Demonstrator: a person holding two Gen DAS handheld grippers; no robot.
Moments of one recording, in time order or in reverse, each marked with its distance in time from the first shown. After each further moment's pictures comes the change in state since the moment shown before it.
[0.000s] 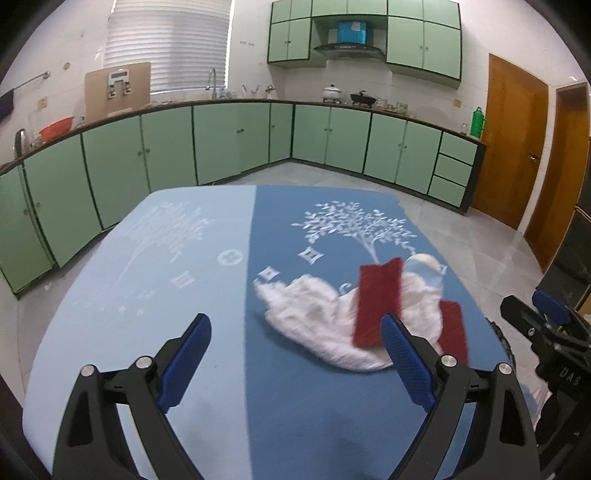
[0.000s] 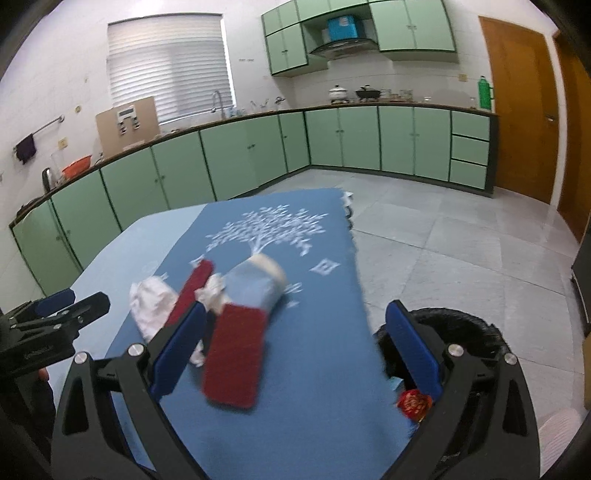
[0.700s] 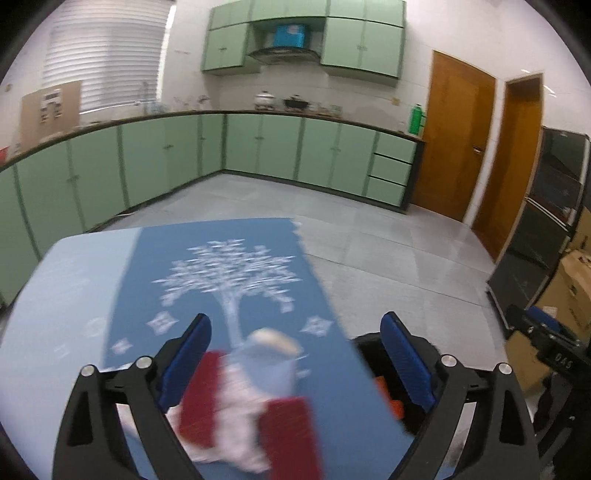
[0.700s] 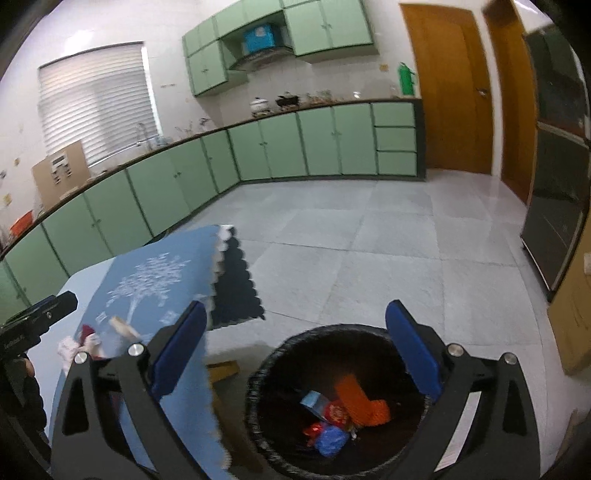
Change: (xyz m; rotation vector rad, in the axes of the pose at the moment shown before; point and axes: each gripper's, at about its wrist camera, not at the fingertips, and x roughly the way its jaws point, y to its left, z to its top) left arm 0.025 -0.130 0.064 0.086 -0.030 -0.215; right arm -0.036 -0.162 0.029 0.165 -0.046 -0.195
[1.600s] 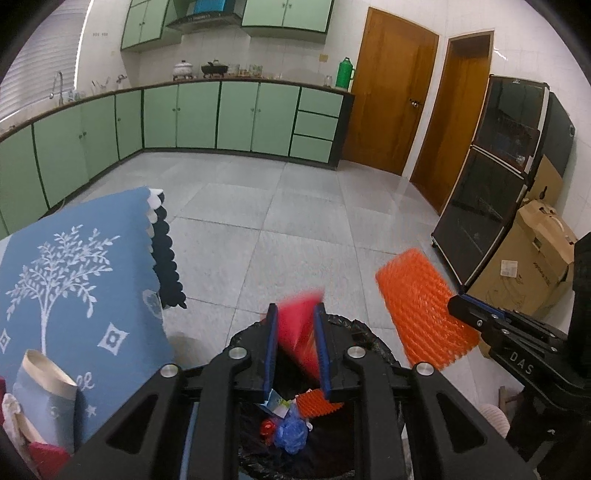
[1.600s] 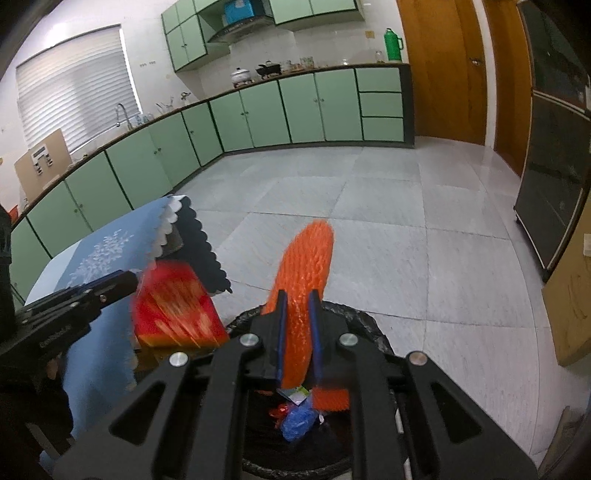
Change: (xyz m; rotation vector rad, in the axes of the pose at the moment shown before) left arm 0.120 -0.155 -0.015 0.138 0.154 -0.264; right arm 0.054 -0.098 -0.015 0.056 0.144 -0.041
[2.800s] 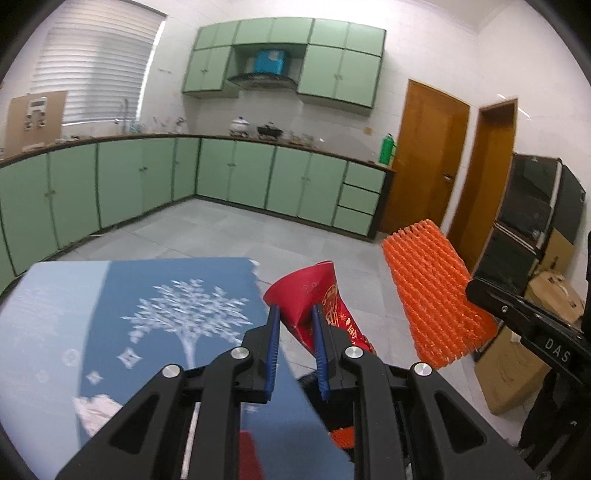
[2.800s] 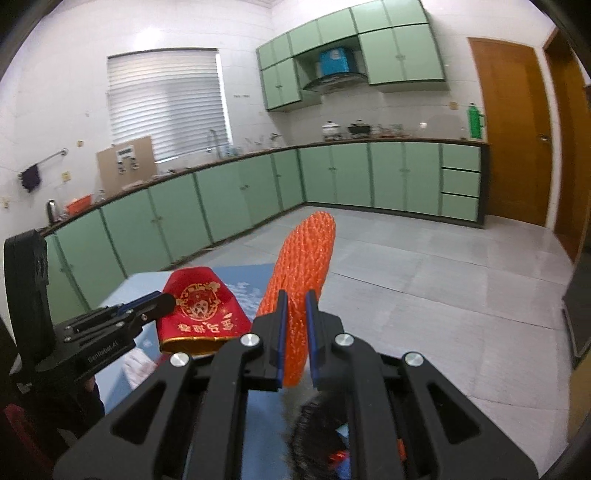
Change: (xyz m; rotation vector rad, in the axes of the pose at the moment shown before) left arm -0.159 0.083 0.014 -0.112 -0.266 0.118; right arm -0.112 0.132 0.060 -0.212 -0.214 0.232
